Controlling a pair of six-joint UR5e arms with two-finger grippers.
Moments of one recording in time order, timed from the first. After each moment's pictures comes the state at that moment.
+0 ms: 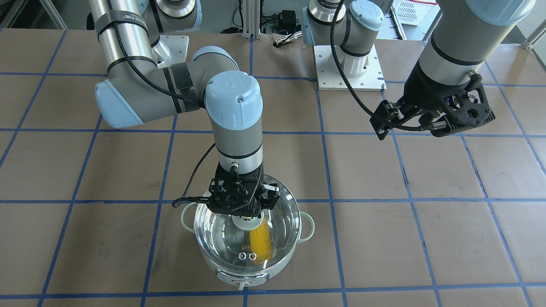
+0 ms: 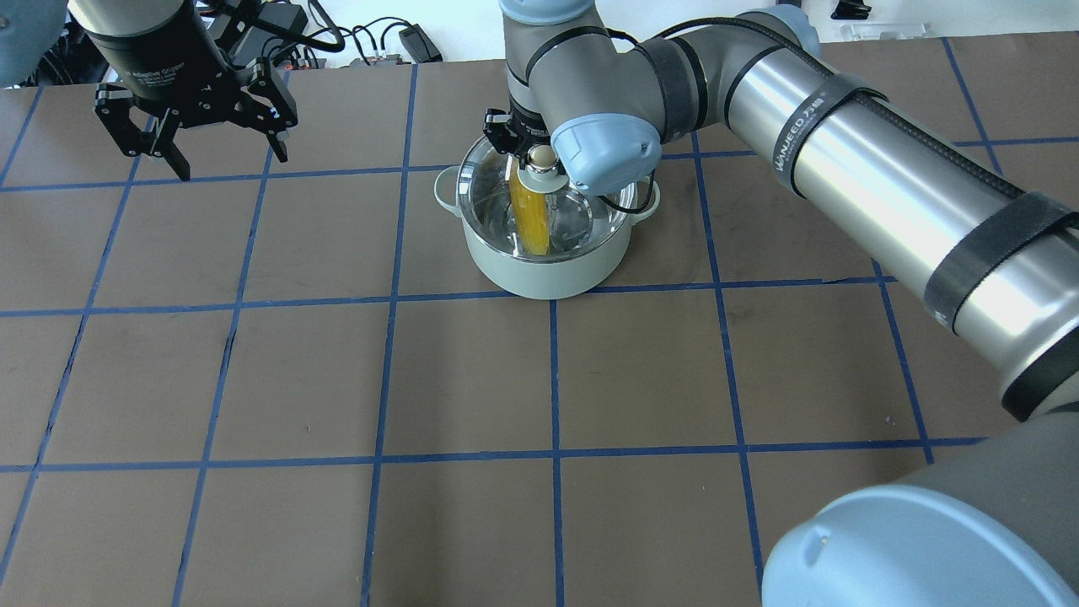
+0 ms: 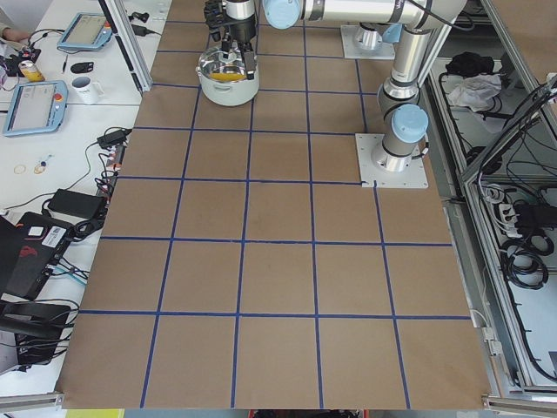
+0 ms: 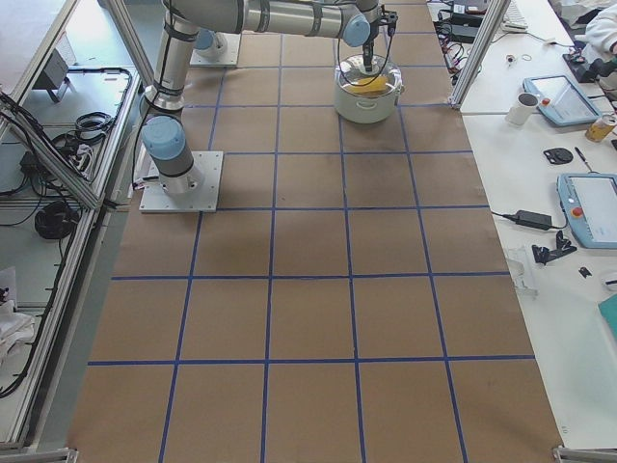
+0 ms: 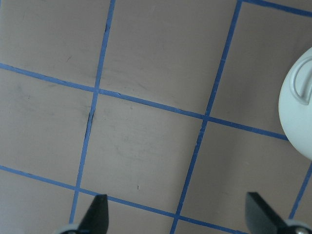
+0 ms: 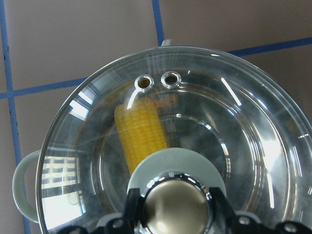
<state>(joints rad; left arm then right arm) -1.51 -1.69 -1.40 -1.66 1.66 -0.20 1.92 -1.07 1.36 -2.08 -1.59 0.50</state>
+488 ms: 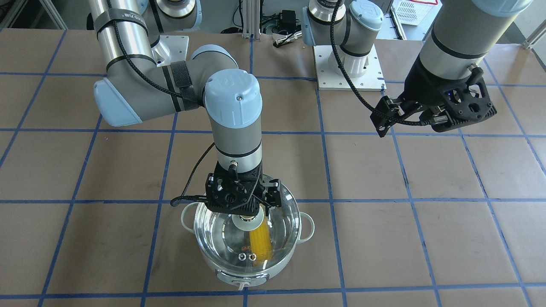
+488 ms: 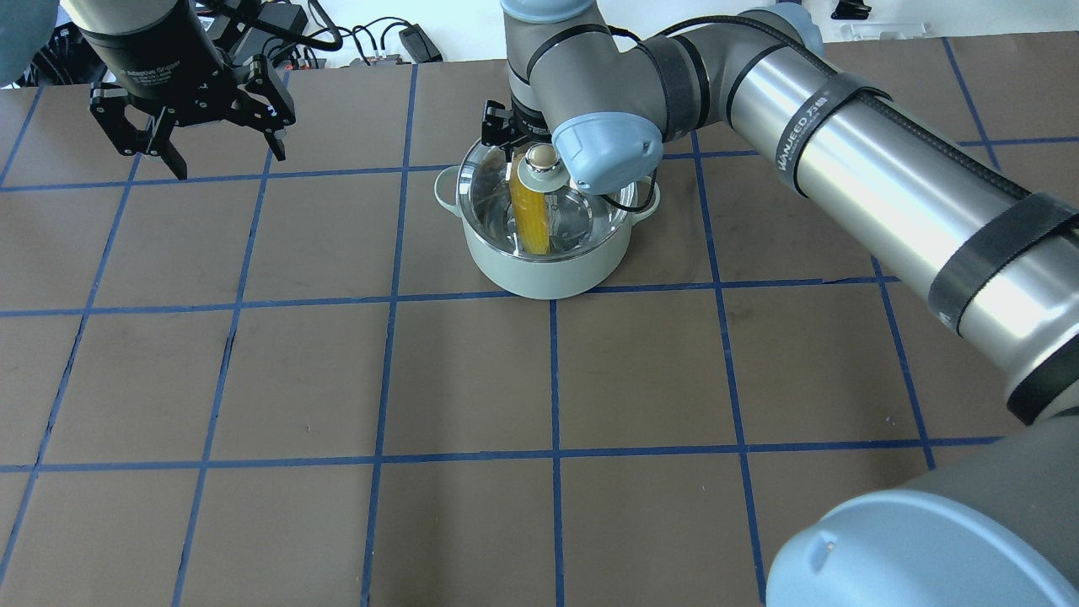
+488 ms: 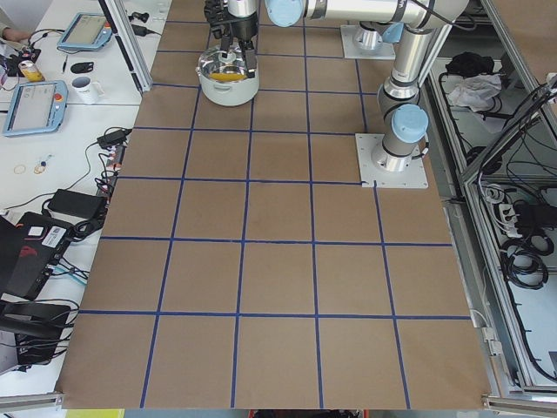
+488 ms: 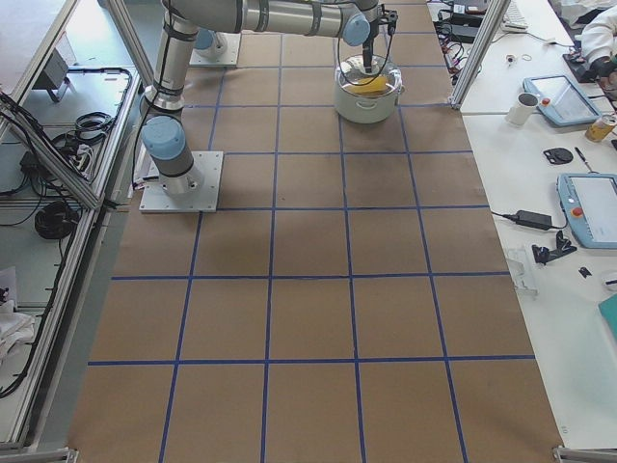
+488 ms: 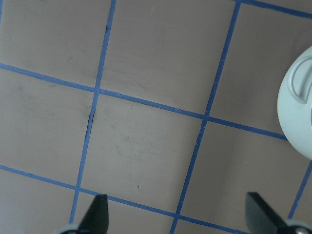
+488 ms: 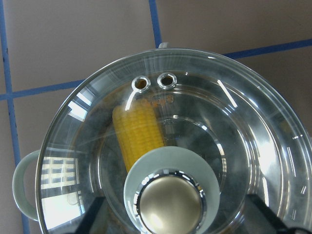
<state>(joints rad) -1.51 -1.68 -1.40 -1.66 1.66 -0.20 1.92 -1.08 1.36 -2.08 -1.60 0.50</state>
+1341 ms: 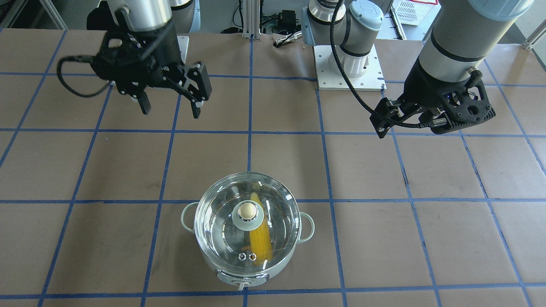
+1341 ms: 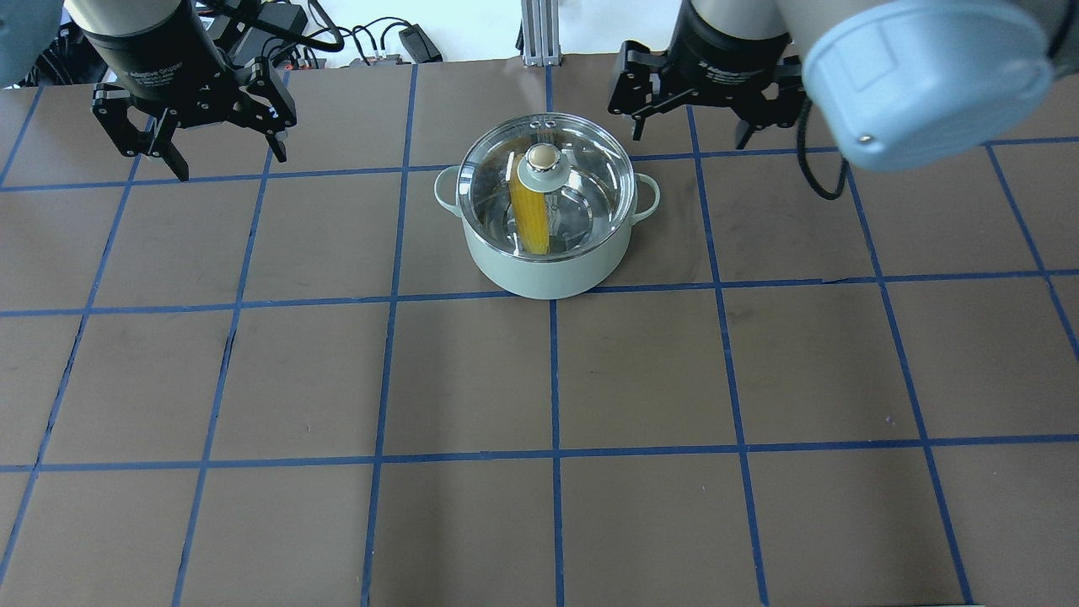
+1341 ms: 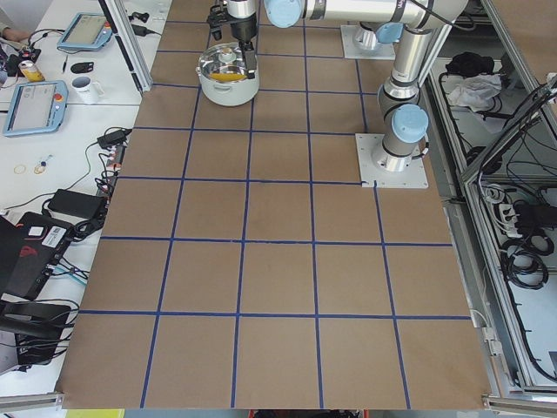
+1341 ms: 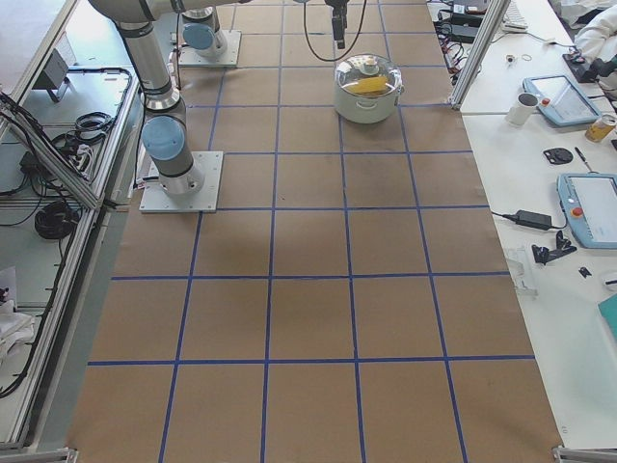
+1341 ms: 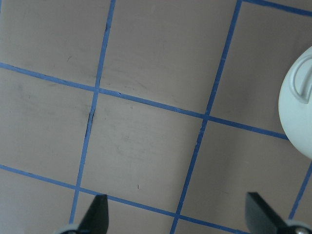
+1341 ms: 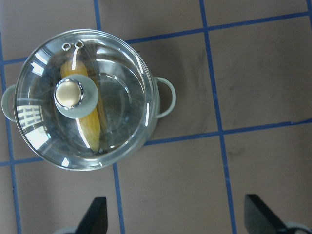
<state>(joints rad) -1.51 -1.69 -1.40 -1.66 1.66 -0.20 1.77 -1.52 1.48 -1.72 -1.58 0.33</state>
